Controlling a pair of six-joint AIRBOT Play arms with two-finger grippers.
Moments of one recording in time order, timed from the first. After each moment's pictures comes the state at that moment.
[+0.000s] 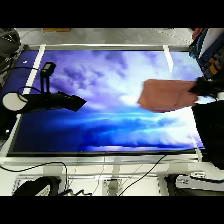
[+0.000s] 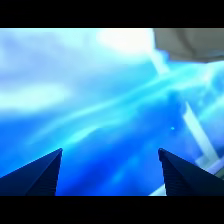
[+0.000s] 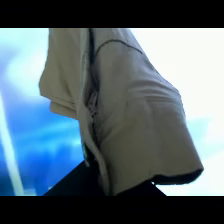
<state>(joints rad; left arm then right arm) -0.15 -0.97 1.04 0.93 -0.98 -1.11 -0.57 -1.40 1.58 -1.10 1.41 1.44</state>
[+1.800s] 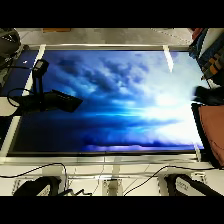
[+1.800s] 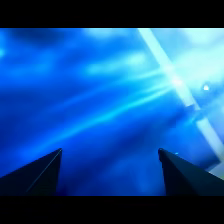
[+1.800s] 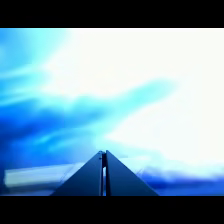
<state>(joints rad) -0.15 -0.91 1.05 0.96 -0.99 -1.11 -0.24 -1.18 1.42 -1.34 1.46 1.49</state>
